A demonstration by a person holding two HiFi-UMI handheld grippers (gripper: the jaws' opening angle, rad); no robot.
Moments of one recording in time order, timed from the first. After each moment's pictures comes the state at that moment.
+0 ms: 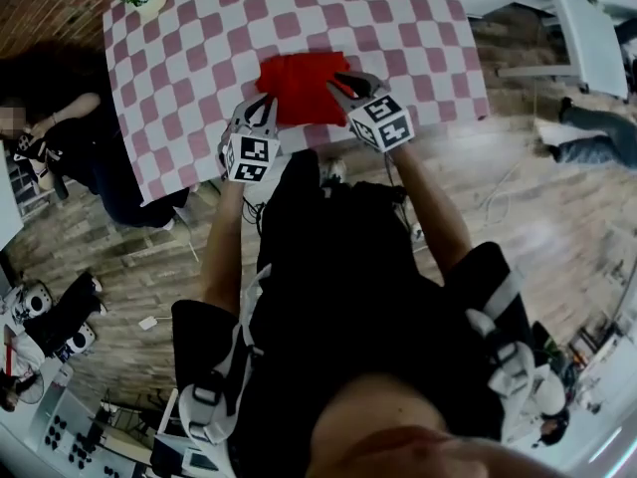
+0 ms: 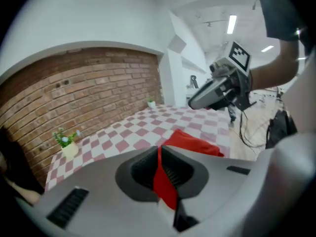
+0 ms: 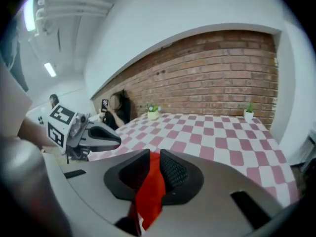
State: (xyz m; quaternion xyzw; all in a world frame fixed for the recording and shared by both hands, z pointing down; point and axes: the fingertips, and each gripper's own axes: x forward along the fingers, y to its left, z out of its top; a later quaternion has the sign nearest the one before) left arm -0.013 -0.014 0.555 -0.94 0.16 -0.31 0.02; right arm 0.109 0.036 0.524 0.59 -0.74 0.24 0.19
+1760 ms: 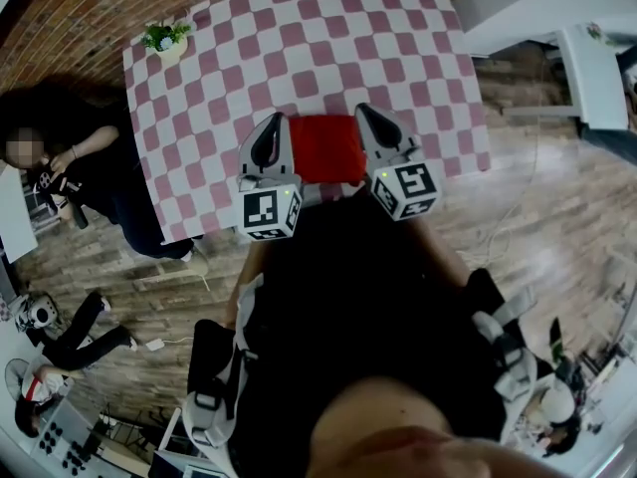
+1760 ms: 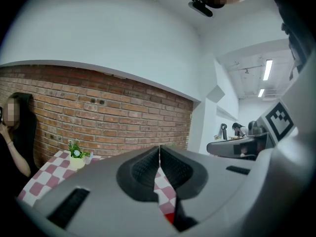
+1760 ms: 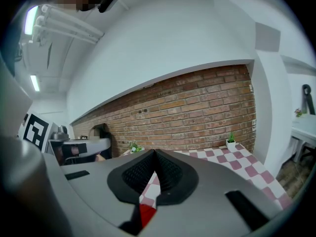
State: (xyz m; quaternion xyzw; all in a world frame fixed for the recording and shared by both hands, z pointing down) left arm 0.038 -0.099 0.352 -0.94 0.31 -0.09 -0.09; right arm 0.158 -0.030 0.362 0.71 -0.69 0.16 0.03
